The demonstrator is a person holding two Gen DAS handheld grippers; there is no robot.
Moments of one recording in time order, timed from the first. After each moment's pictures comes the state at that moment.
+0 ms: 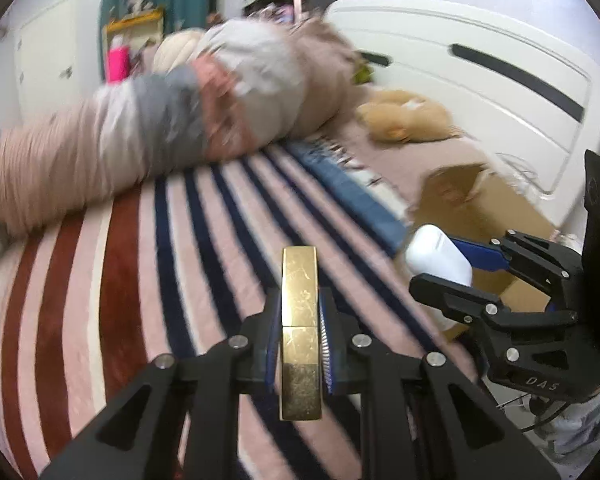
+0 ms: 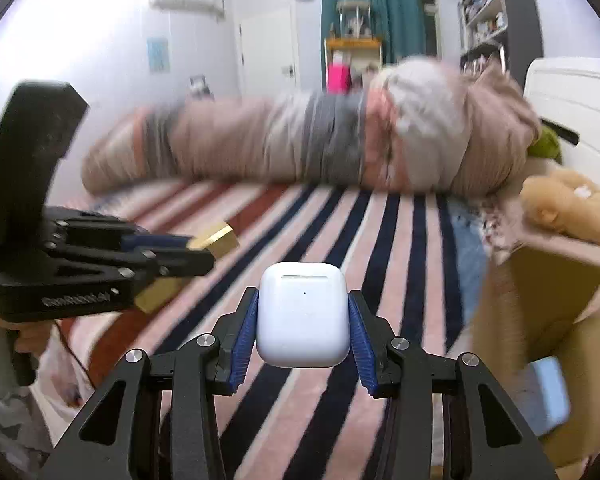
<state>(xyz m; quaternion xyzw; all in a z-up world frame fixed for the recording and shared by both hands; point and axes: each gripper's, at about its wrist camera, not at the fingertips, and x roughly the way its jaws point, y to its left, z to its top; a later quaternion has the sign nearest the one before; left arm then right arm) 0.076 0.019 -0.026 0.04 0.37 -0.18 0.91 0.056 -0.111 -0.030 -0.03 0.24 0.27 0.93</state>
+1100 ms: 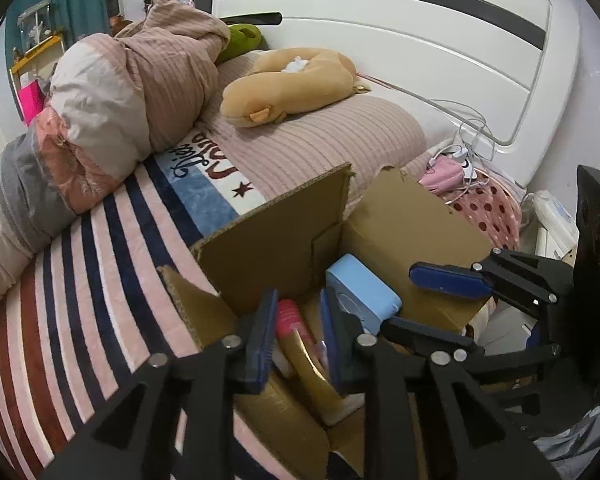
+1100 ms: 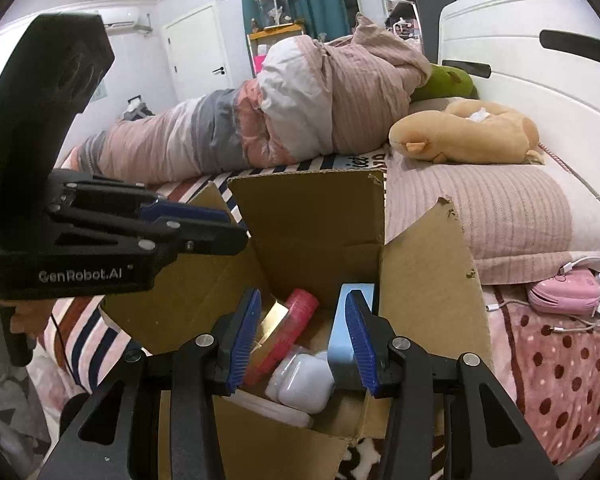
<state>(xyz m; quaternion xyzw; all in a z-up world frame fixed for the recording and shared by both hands) 0.132 -0.206 -0.027 0.13 0.42 -0.27 0.86 0.072 -0.307 -0.054 0.04 0.30 0.19 0.93</state>
